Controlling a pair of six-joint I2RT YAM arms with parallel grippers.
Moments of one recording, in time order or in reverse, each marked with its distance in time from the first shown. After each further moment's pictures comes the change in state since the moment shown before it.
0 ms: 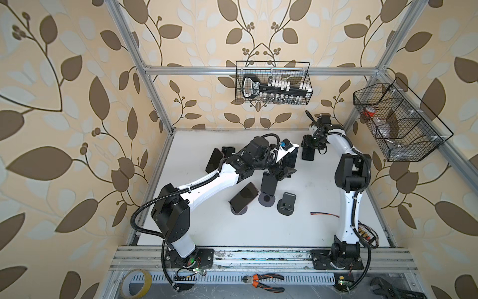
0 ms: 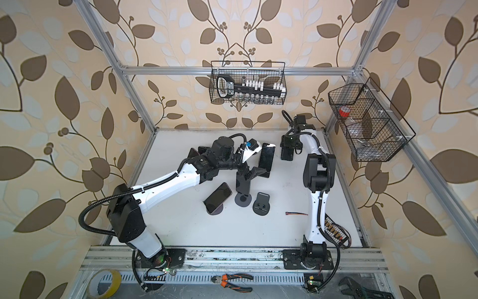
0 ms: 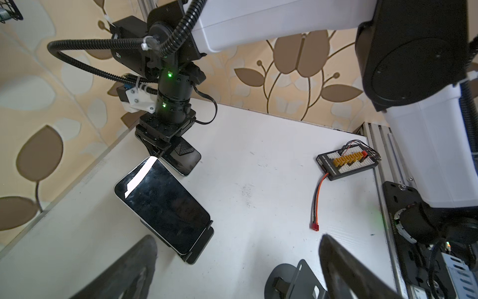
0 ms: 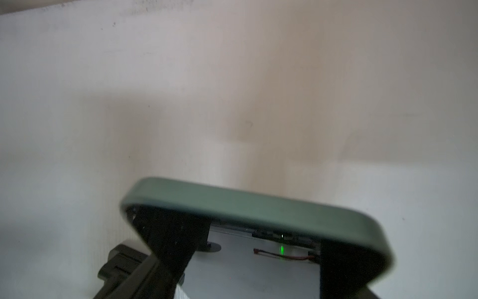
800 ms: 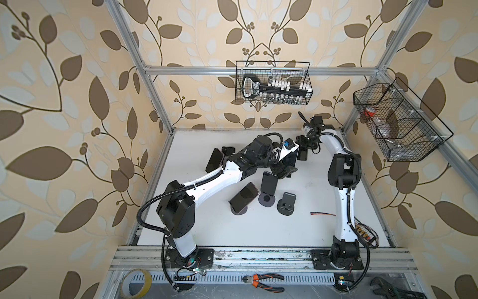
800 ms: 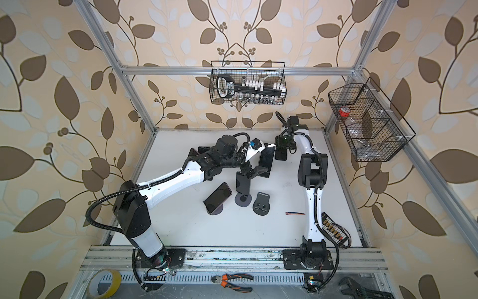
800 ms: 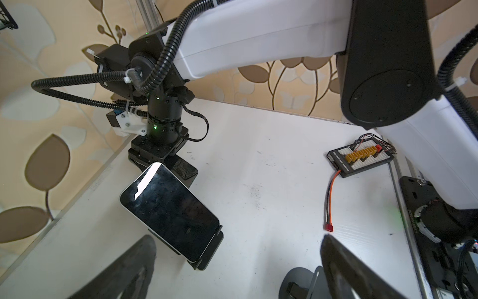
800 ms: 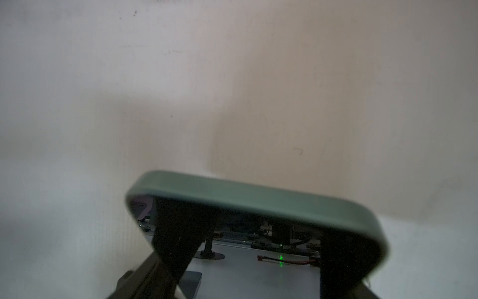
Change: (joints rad) left arm 0.000 0.055 0.059 -0.020 -0.013 0.055; right arm 0.044 0.129 0.132 -0.032 -0.043 -0.008
